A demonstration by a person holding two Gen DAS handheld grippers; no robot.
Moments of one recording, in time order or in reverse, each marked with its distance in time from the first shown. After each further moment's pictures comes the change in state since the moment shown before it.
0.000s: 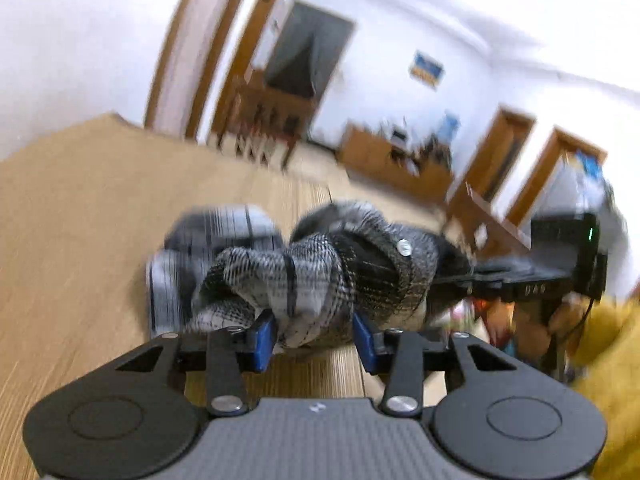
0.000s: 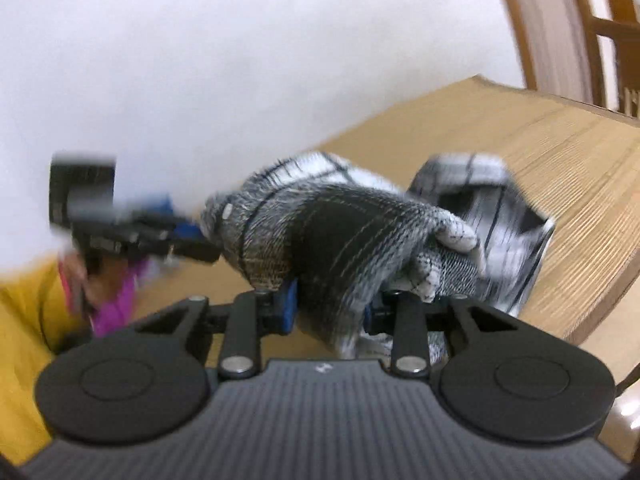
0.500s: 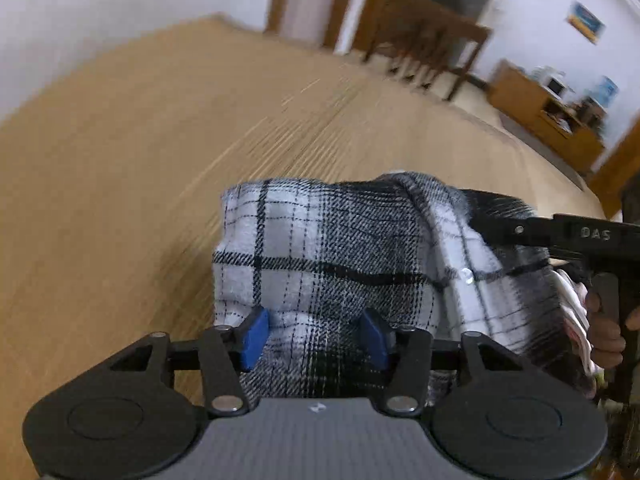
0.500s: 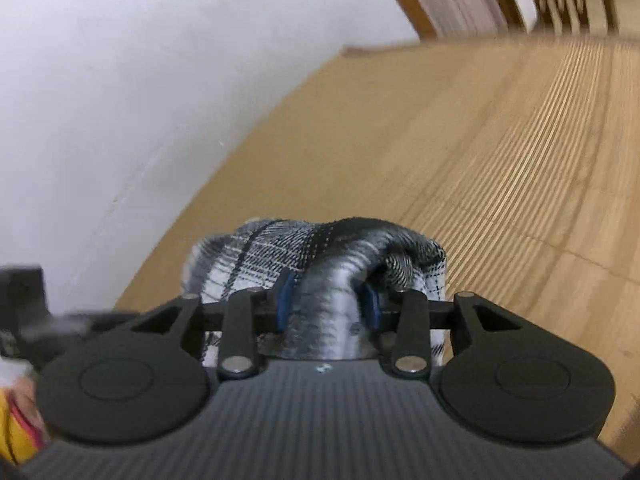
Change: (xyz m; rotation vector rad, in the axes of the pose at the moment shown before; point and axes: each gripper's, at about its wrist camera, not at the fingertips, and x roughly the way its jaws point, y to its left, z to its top) left arm 0.263 0.129 0.071 -0.202 0.314 0.413; right arm 0.194 -0.261 0.113 0.334 0.090 -0.124
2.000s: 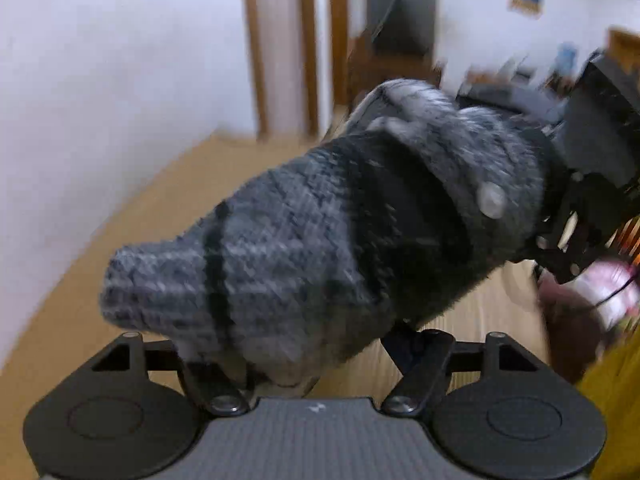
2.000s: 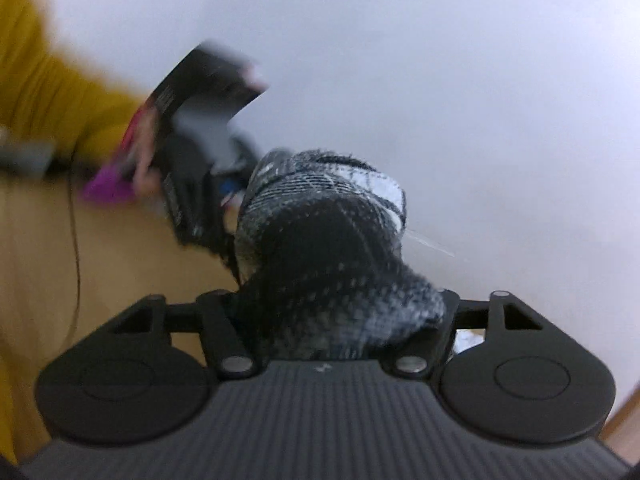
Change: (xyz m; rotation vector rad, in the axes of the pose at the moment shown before) left arm -0.143 -0.021 -0.072 0.288 -0.107 0.188; right arm -0.080 0.159 0.000 -1.500 -0.165 0.573
